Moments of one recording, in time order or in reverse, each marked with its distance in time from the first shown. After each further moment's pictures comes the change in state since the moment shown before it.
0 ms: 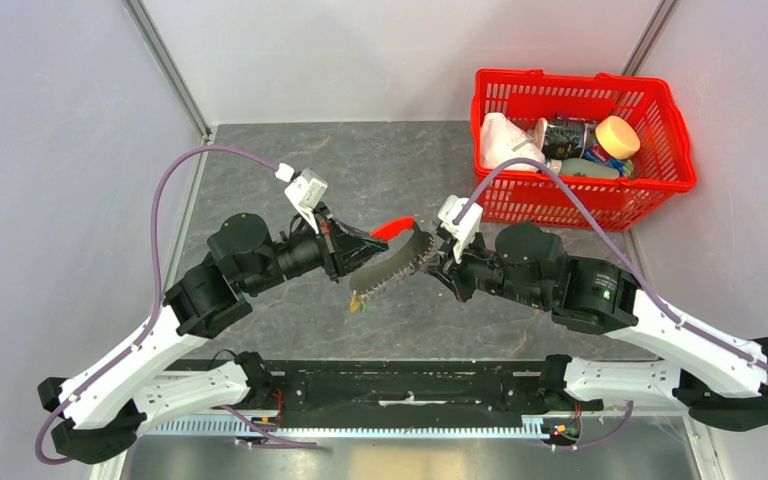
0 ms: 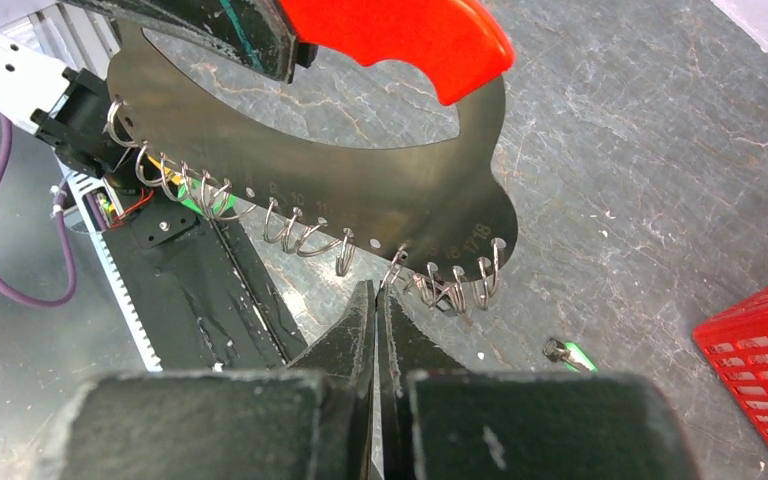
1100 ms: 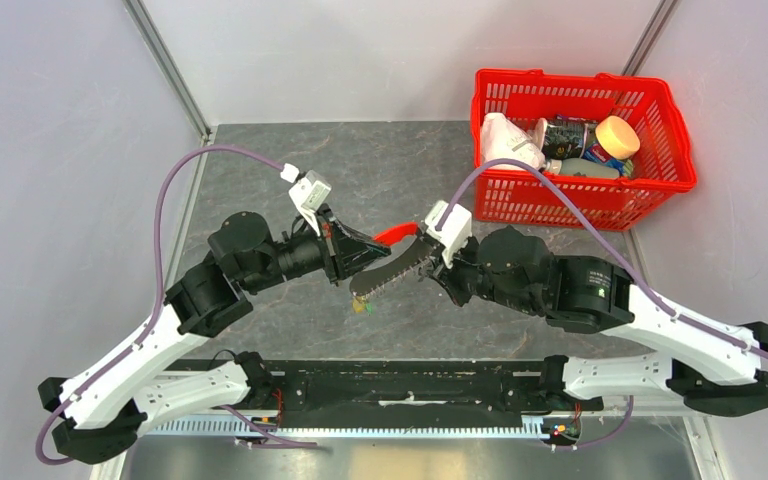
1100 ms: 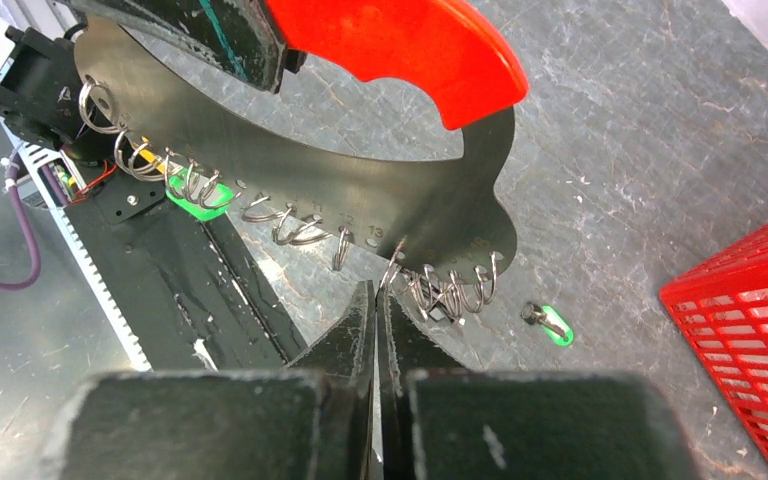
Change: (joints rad) left arm 0.003 0.005 0.001 -0.004 0.065 0.002; right arm 0.093 0.058 0.075 -0.104 0.143 0.004
